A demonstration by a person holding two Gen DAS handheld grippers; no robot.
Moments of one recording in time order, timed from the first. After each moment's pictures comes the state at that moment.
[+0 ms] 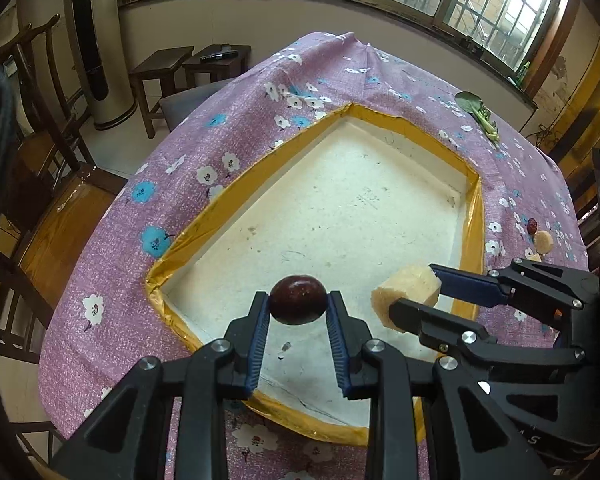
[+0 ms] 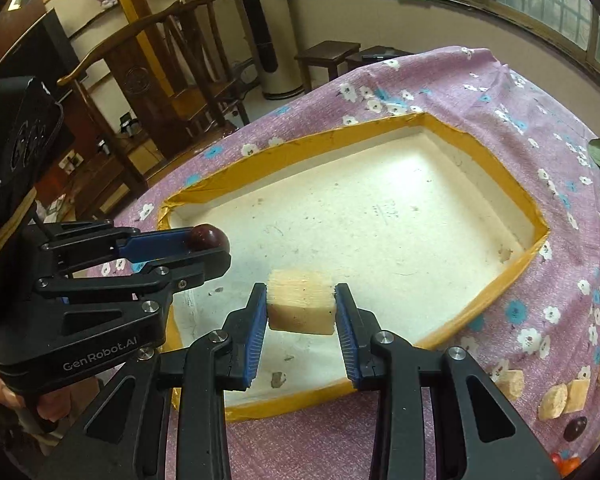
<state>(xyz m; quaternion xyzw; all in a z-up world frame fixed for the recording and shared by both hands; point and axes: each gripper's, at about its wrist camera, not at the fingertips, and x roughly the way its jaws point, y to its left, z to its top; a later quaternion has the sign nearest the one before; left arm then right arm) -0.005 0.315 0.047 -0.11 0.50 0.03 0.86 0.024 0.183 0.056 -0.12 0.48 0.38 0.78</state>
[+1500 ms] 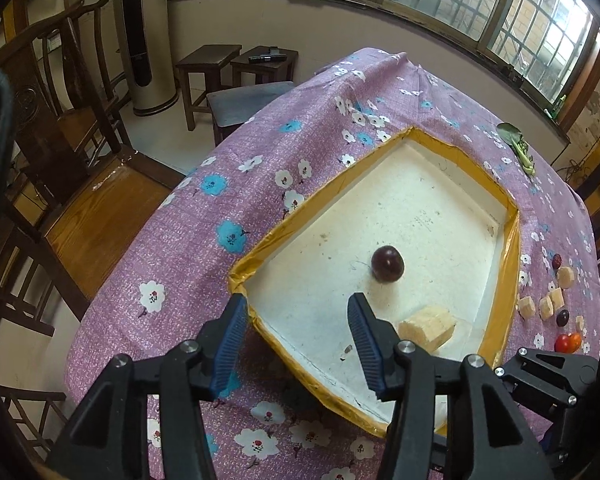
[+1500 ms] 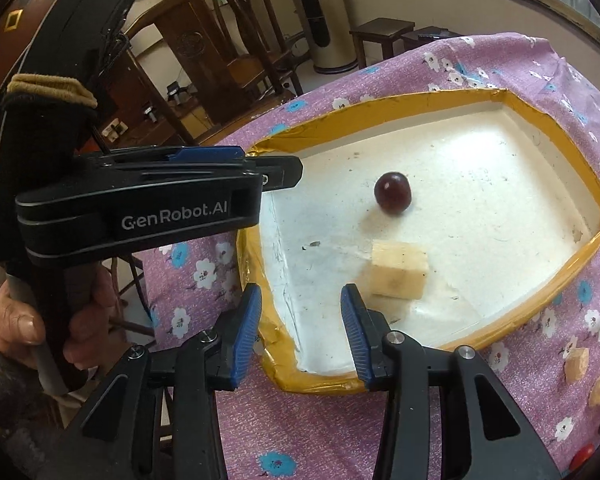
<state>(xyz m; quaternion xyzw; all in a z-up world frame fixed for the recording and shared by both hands) -0.023 0.346 0.055 -0.14 0.49 0.10 0.86 -0.014 0.197 0.047 -0.11 0.52 0.45 0.71</state>
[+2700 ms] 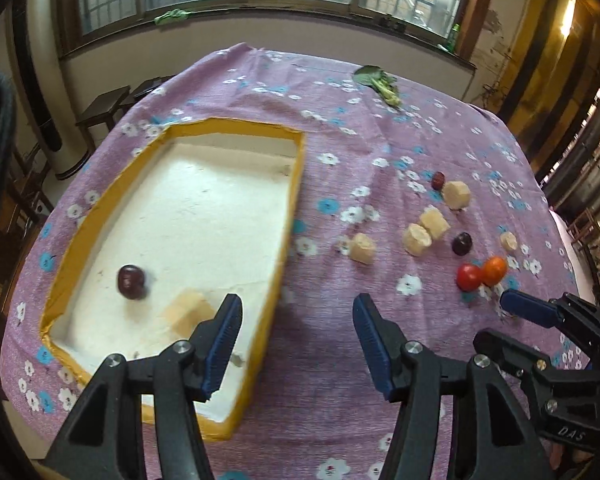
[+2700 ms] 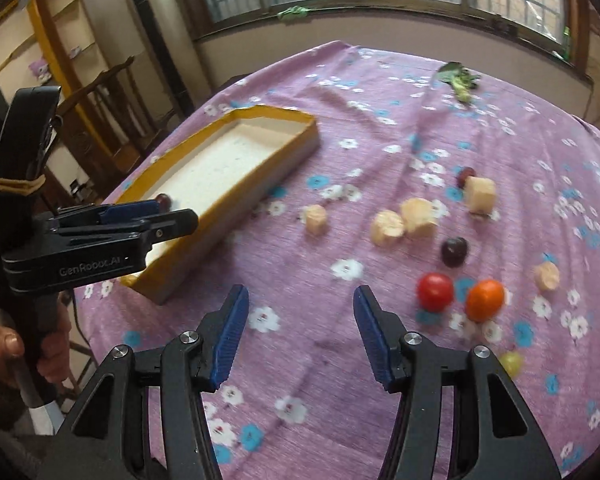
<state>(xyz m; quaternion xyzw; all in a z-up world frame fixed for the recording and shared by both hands) -0.023 0.144 0.078 -0.04 0.48 -0.05 0.88 -0.037 -0.045 0.080 -0.01 0.46 0.22 0.86</state>
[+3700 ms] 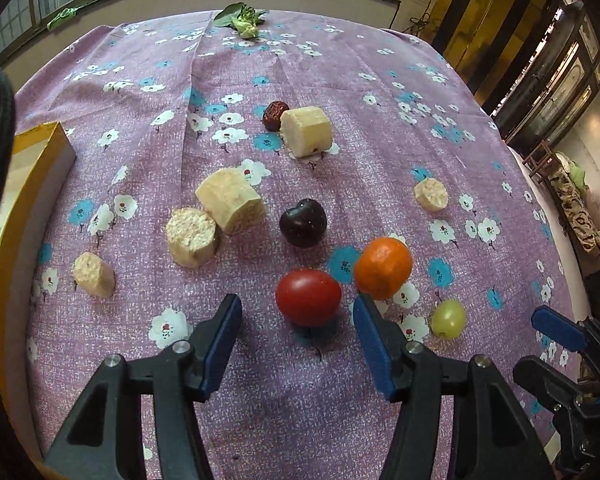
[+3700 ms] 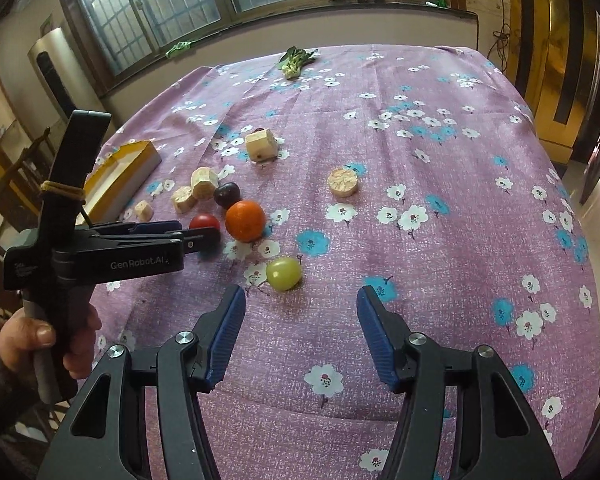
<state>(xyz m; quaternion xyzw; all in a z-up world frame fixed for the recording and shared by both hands) 0.030 -0.013 0.025 0.00 0.53 -0.16 0.83 -0.067 -0.197 0.059 0.07 0.46 0.10 0.88</state>
